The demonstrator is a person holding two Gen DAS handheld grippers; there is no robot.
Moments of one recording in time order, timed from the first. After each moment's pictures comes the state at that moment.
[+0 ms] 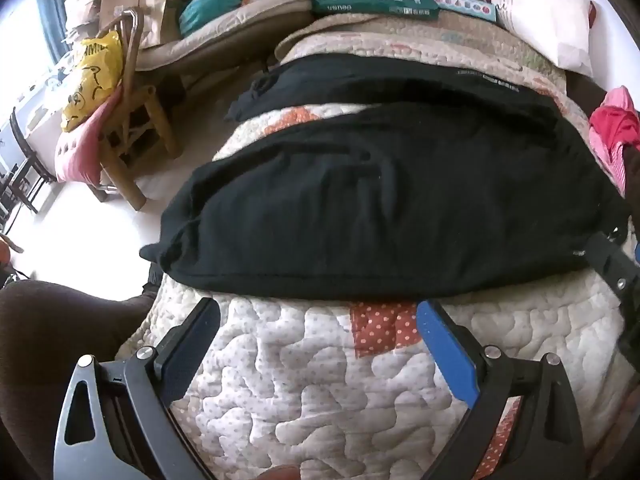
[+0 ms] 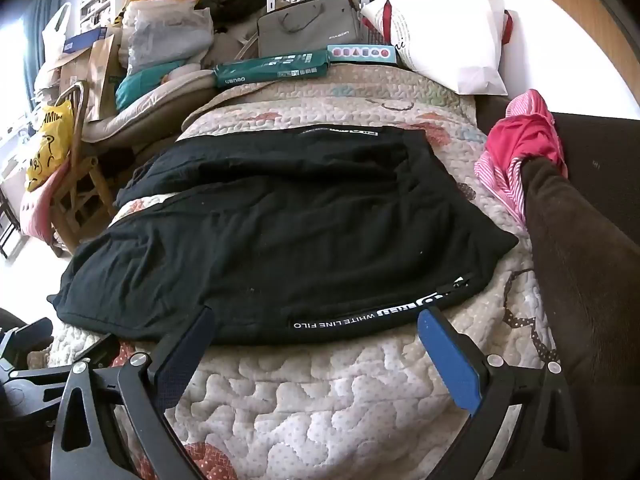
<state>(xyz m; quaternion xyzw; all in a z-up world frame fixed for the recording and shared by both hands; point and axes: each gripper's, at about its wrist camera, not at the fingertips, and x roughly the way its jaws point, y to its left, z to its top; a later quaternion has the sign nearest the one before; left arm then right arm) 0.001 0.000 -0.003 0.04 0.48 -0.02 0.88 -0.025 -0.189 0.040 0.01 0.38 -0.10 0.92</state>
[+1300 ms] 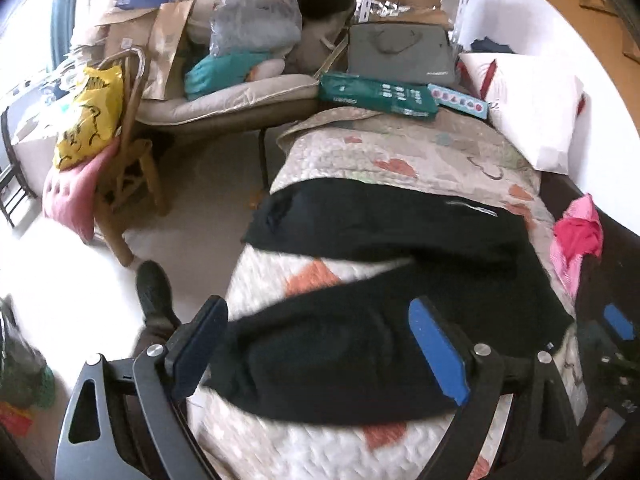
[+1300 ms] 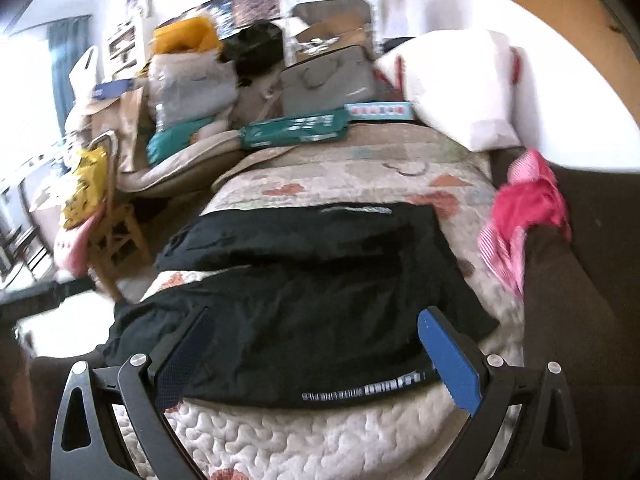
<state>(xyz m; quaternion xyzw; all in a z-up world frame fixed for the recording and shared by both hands) 0.078 0.065 0.130 -0.03 0.41 -0.08 0.91 -0.019 -0.206 0.126 0.02 0.31 -0.03 0.95</state>
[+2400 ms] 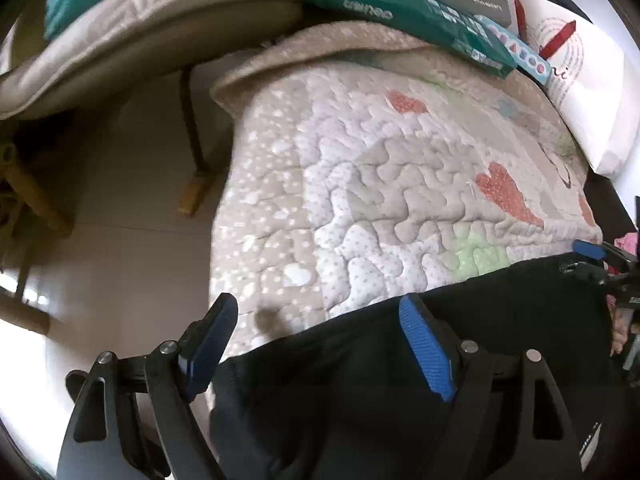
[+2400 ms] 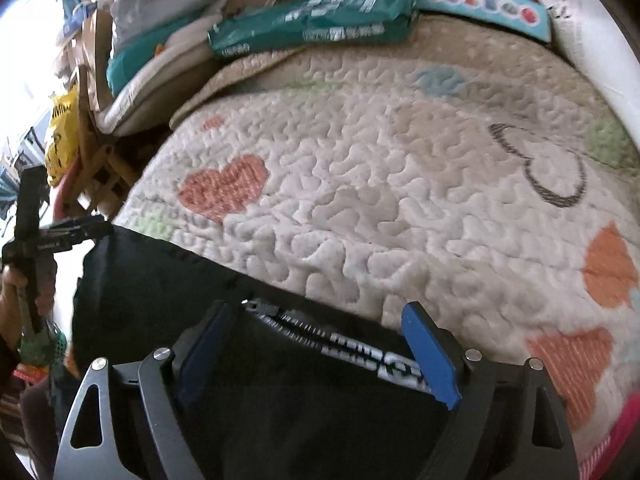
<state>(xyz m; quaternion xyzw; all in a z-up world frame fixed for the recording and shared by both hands) 0.408 0.059 -0.020 -0.03 0.52 -0.20 0.83 0.348 -0.304 0.030 0.01 0.51 0.10 0.85</state>
